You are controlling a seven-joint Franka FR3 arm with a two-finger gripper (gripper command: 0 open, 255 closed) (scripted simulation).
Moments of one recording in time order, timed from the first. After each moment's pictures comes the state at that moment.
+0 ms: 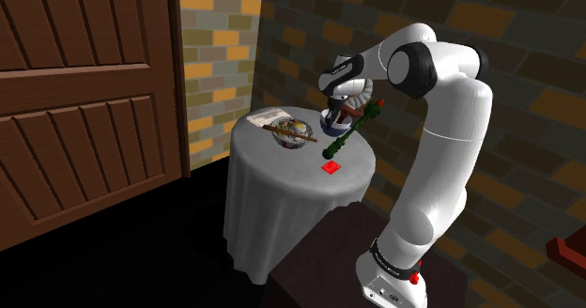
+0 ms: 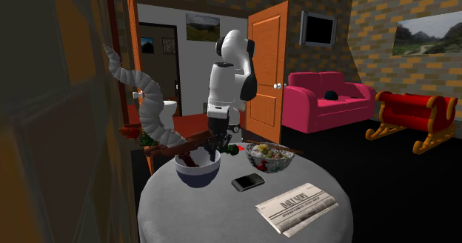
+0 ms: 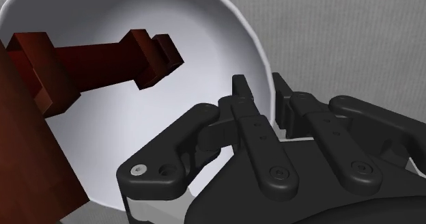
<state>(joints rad) -0.20 0.27 -0.45 -1.99 0.02 2.29 -0.84</state>
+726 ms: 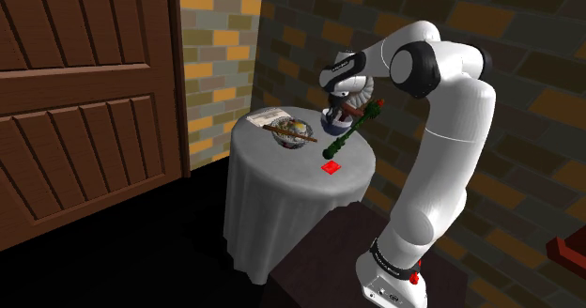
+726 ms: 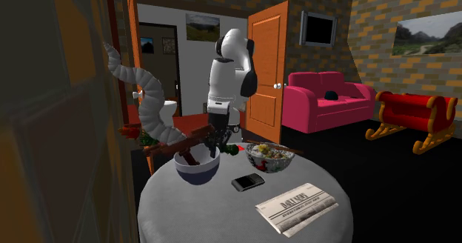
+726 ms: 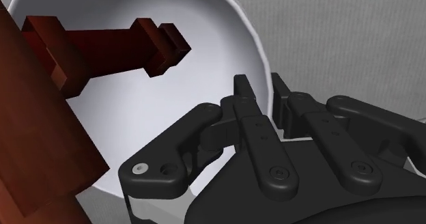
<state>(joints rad) -0.20 0.25 -0.45 -1.97 0.01 2.26 -0.83</state>
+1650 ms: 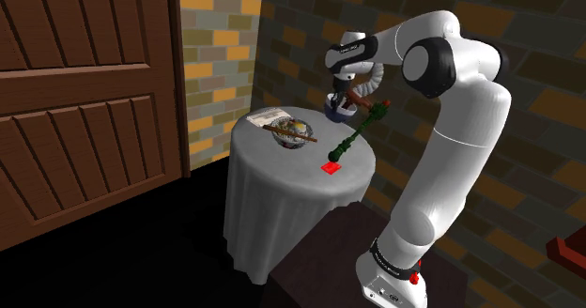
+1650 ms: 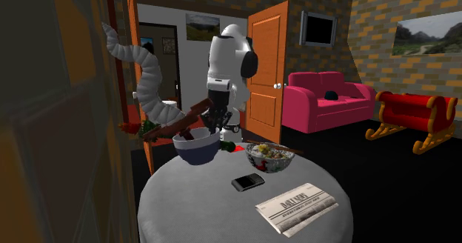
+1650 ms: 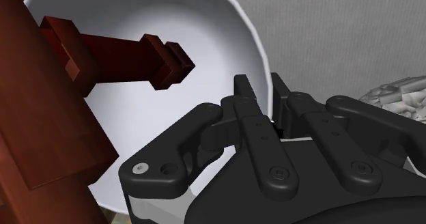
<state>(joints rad) -0.19 0.17 -0.46 -1.88 -0.03 2.09 -0.82</state>
